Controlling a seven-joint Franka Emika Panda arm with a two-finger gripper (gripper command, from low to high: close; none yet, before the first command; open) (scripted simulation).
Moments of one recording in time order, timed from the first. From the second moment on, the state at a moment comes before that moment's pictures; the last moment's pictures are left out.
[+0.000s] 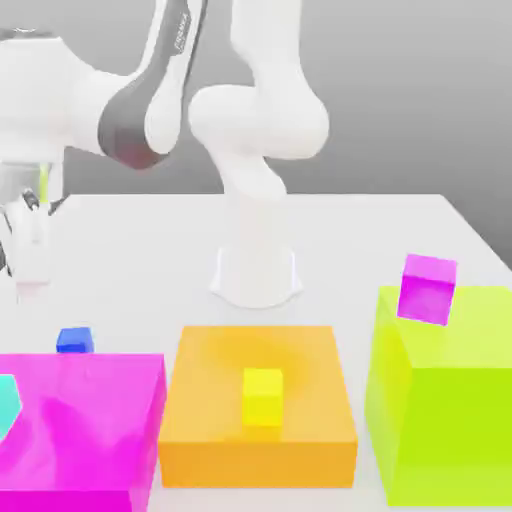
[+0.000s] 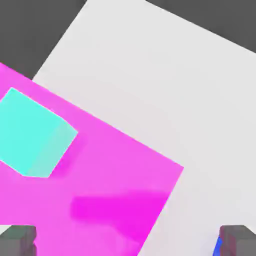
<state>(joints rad) -0.58 -0.12 -0.22 -2.74 -0.14 2.77 1.29</state>
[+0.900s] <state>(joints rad) -0.78 0.06 -0.15 -2.83 0.04 2.90 1.24</state>
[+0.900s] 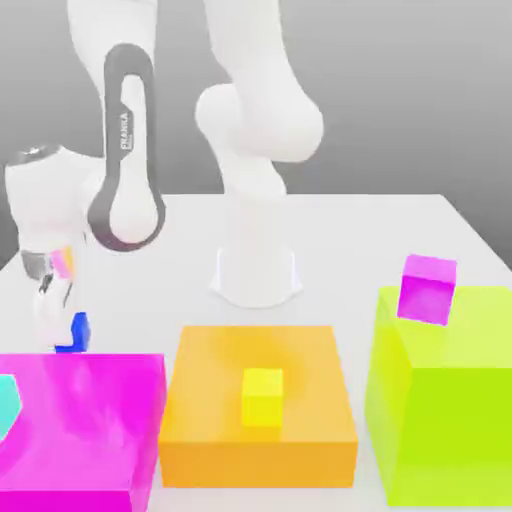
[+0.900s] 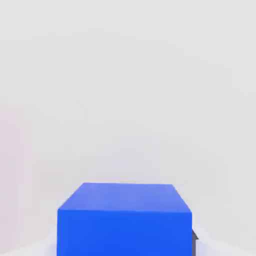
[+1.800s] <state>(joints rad) -0.17 -0.30 0.29 -2.50 0.10 2.21 1.15</state>
